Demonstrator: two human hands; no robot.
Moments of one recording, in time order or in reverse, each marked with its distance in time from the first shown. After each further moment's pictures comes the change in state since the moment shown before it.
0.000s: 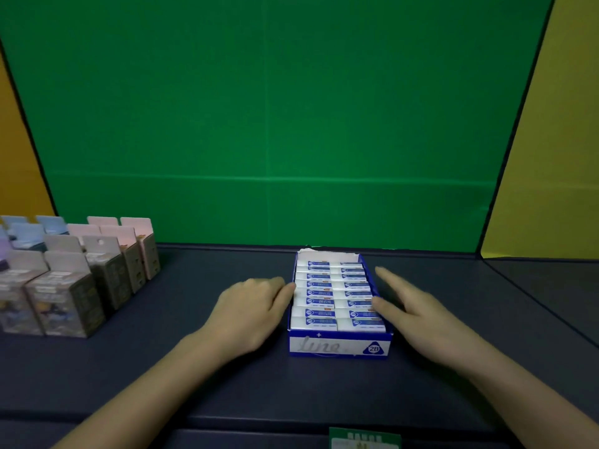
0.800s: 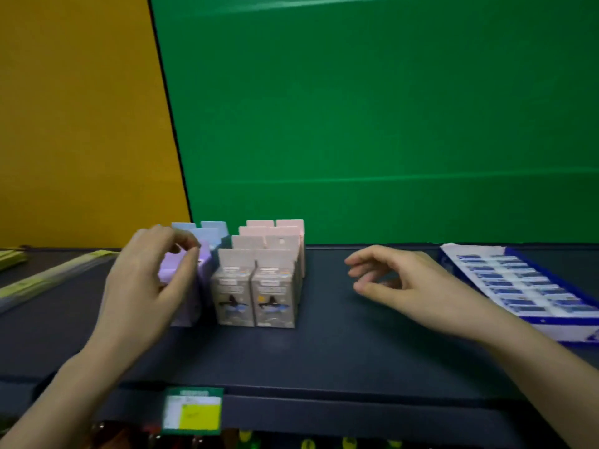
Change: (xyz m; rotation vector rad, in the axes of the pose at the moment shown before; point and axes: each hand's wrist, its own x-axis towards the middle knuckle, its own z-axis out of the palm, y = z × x) left_hand -0.132 -0.253 -0.162 -0.013 0.624 0.081; right_hand 0.045 -0.189 0.154 -0.008 0.013 -0.330
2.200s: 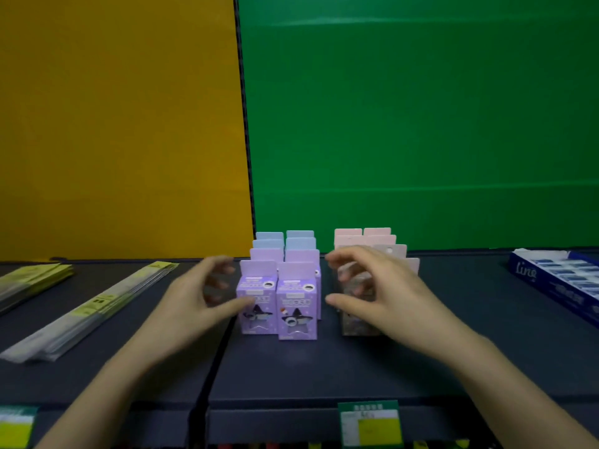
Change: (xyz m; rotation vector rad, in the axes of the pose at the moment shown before) left_hand -0.005 -0.163 -0.044 -0.379 -0.374 -0.254; right_hand 0.073 -0.132 0.136 -0.151 0.163 -0.063
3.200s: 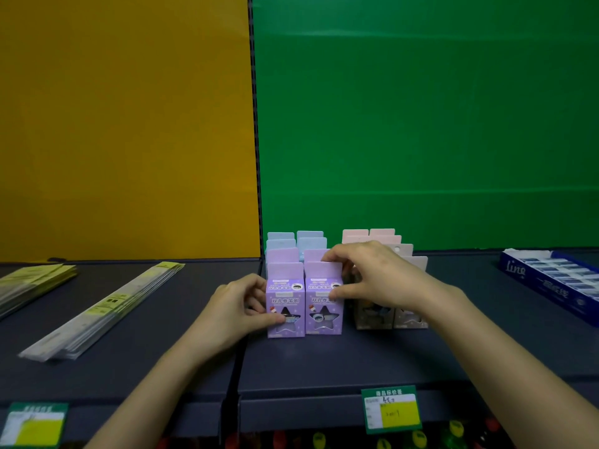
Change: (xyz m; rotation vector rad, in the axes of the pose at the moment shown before) left_hand 0.004 -0.014 0.017 -0.144 -0.208 -0.013; right_hand 0.040 -0.013 0.010 -0.313 -0.236 0.048
